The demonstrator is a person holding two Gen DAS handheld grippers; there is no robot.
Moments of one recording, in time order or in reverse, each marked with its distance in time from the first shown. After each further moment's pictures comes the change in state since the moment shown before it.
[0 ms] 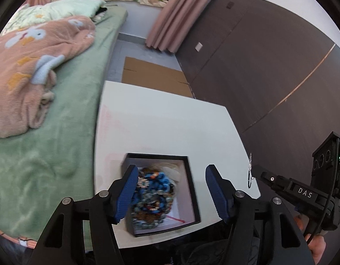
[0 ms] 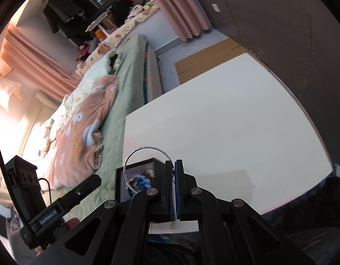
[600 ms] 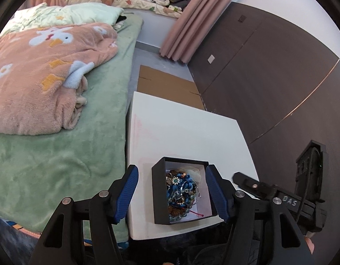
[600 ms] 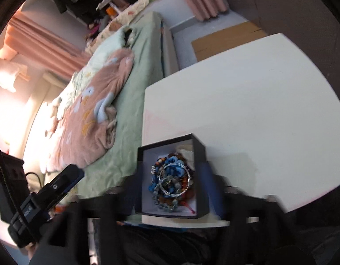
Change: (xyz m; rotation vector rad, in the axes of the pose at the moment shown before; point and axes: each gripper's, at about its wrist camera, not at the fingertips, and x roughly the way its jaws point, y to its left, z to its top) left arm -0.046 0.030 0.000 -0.043 -0.058 0.045; right arm 0.047 0.039 -0.018 -0.035 0.108 0.051
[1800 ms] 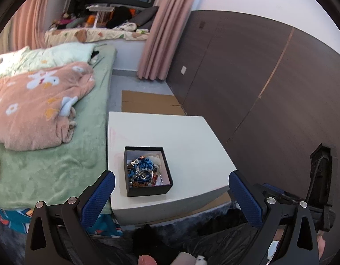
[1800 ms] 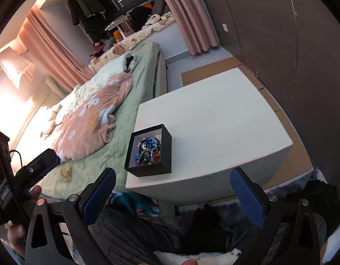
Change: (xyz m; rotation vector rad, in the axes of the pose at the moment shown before) left arm -0.105 -0.102 -0.073 0.231 -0.133 -0.006; right arm -0.158 -0.023 -0.088 -0.097 -0.197 -0.087
